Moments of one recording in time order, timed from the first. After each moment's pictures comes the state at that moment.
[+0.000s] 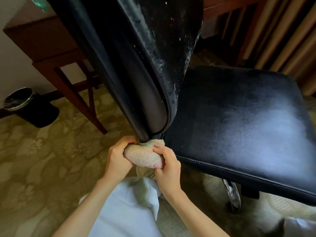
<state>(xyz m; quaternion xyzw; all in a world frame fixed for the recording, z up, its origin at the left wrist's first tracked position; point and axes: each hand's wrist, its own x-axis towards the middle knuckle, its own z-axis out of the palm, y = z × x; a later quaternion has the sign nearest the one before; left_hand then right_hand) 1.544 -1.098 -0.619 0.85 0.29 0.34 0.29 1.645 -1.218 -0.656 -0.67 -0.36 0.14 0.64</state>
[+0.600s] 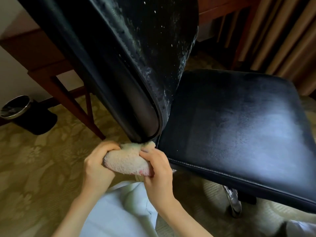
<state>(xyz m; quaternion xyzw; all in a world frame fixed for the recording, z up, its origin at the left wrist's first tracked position) 1.526 -1.099 -0.574 0.85 0.28 0.39 0.22 1.637 -1.212 -0.624 -0.65 -0.43 0.06 0.63</state>
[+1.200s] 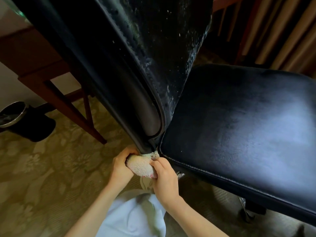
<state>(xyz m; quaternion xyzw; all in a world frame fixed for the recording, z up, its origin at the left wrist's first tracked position) 1.554 -1.047 -0.662 0.81 0.35 0.24 0.39 1.645 -1.169 -0.694 -0.78 -0.43 0.08 0.45</state>
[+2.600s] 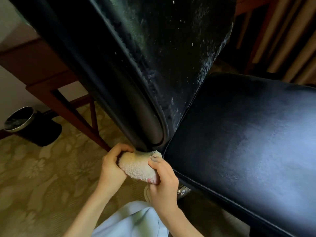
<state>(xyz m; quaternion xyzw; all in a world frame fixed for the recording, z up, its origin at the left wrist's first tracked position) 1.565 -1.016 -0.608 0.80 0.34 0.31 0.39 1.652 -1.130 -0.663 -0.67 -0.37 0.03 0.64</state>
